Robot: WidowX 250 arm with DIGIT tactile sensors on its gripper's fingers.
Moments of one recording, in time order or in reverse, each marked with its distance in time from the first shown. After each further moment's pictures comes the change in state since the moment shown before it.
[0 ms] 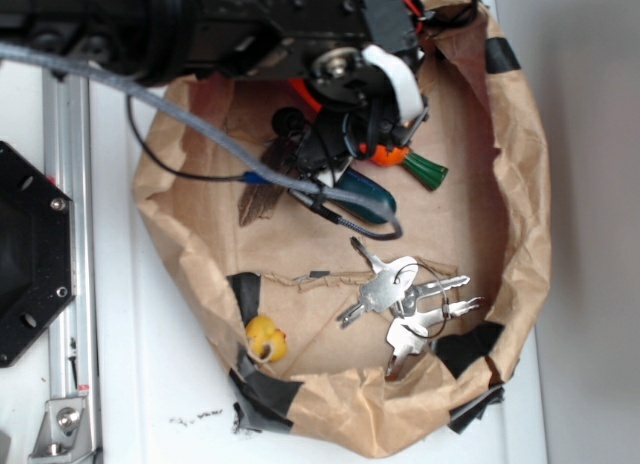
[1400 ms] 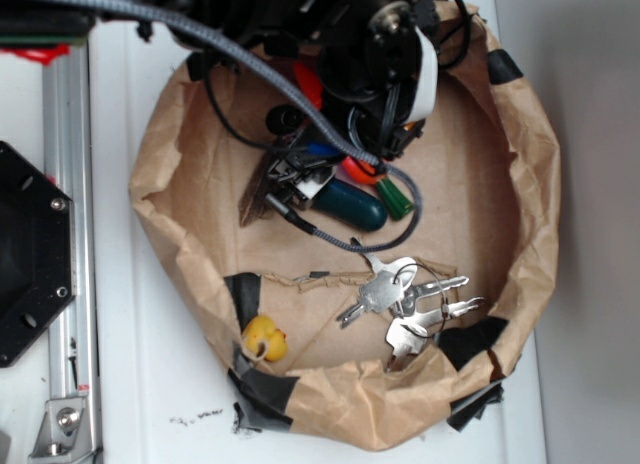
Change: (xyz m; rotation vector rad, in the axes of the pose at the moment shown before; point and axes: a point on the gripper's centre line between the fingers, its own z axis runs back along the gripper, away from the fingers) arm -0.003 -0.044 -0.017 -0.332 0.042 -0.165
